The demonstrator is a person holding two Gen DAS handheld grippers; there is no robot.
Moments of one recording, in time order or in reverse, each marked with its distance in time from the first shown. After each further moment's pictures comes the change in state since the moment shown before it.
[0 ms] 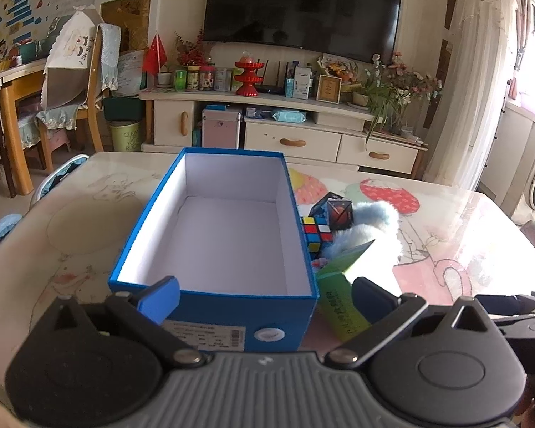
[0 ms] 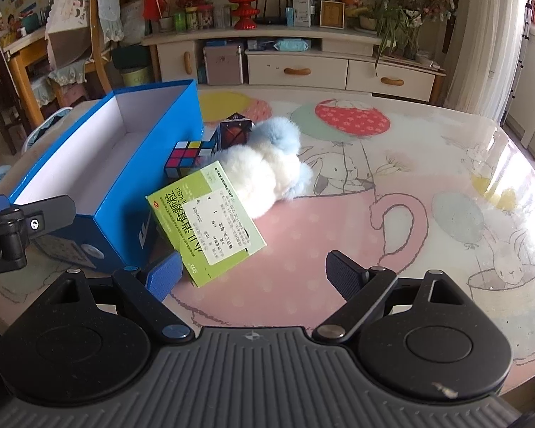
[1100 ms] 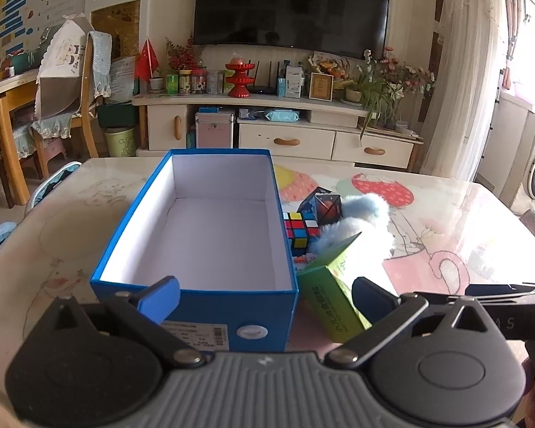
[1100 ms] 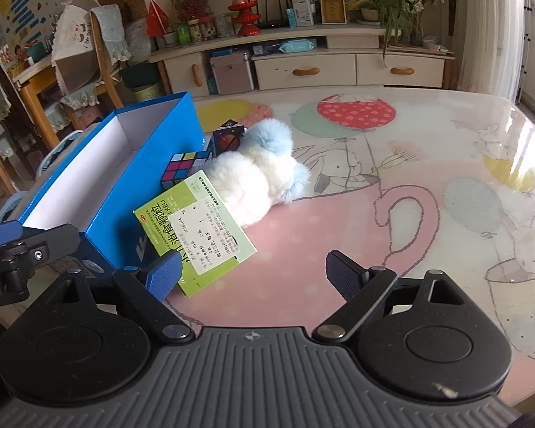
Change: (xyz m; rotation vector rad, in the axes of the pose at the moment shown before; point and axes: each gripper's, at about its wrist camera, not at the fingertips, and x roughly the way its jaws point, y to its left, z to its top) left arm 0.004 -0.018 -0.006 0.038 -0.002 0.003; right arm 0.008 -0.036 -0.002 0.087 -0.018 0.115
